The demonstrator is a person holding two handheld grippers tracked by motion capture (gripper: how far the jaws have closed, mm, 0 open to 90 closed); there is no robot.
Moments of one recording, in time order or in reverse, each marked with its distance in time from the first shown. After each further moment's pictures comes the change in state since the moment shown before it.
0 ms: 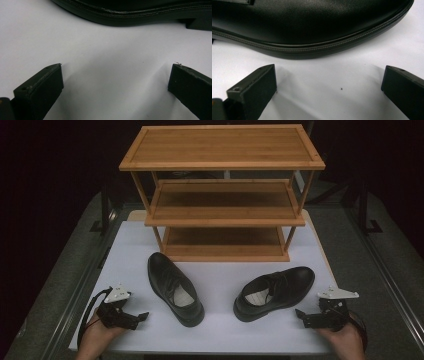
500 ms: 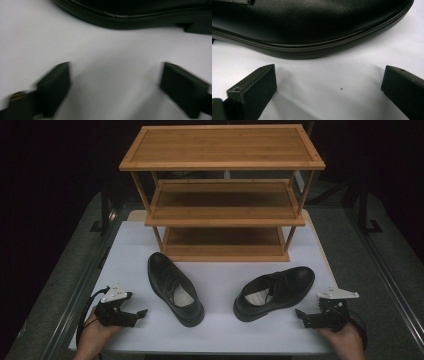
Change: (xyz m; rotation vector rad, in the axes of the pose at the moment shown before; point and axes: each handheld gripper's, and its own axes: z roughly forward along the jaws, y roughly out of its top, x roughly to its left) left arm 0.005 0.001 -0.007 -0.030 -0.013 -0.026; right arm 0.000 0.000 0.000 0.000 0.000 0.000
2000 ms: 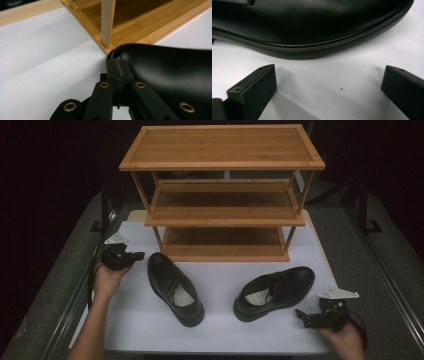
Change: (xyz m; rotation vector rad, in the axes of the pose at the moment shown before) left arm 0.091 0.106 0.036 -0.054 0.059 -0.075; right arm 0.000 0.000 0.000 -0.001 0.000 0.002
